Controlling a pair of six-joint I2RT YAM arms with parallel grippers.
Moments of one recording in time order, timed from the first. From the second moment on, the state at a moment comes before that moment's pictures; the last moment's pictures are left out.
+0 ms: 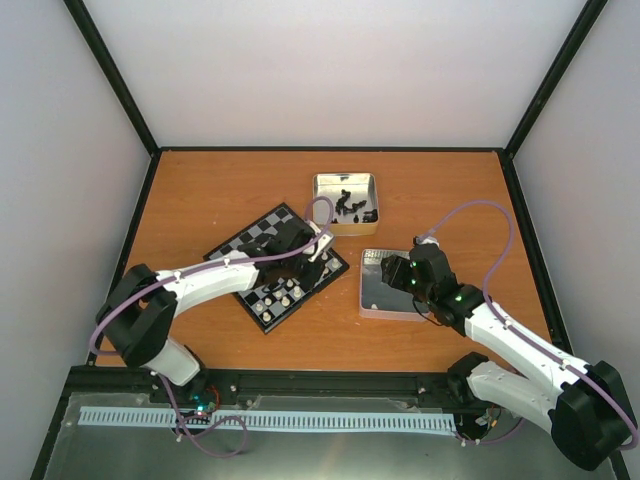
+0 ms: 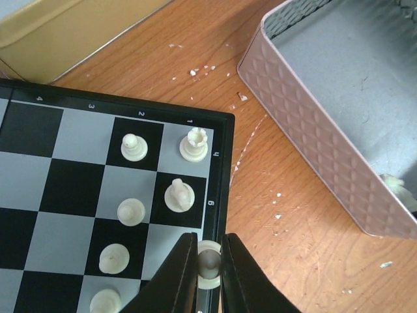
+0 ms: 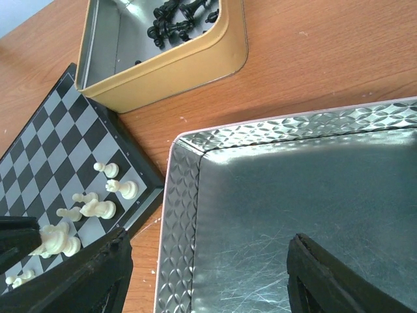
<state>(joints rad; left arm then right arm) -0.77 1.52 0.93 -0.29 0.10 -0.12 0.56 0.95 0.51 -0.24 0.09 0.75</state>
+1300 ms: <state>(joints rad) -0.77 1.63 0.93 -0.26 0.03 -0.11 0.56 0.91 0.48 -0.27 0.09 0.77</state>
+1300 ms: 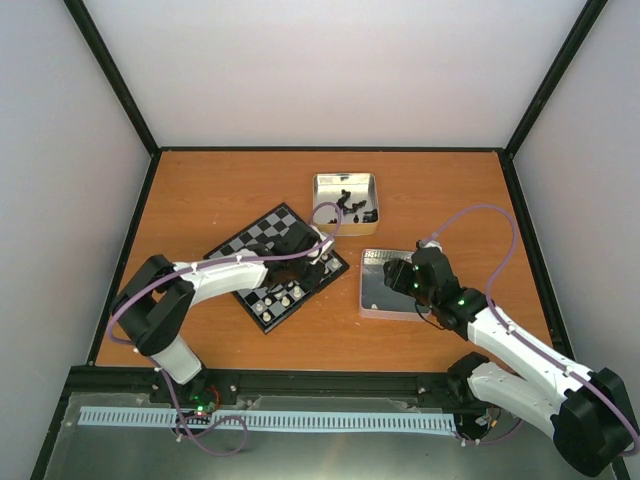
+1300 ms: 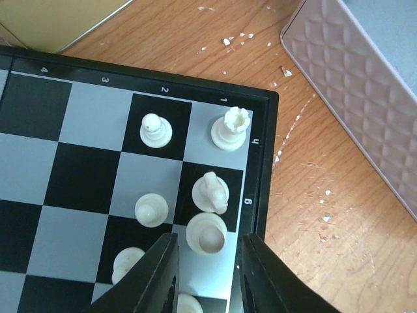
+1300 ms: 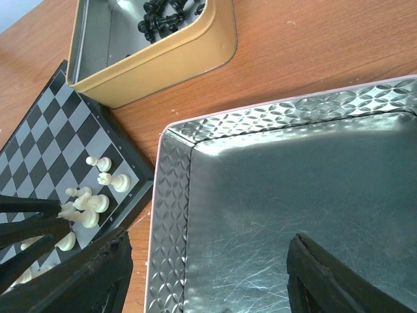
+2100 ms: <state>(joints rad) -0.77 1.58 0.98 -0.33 0.06 -0.12 0.52 1.07 0.66 -0.46 0.11 0.72</state>
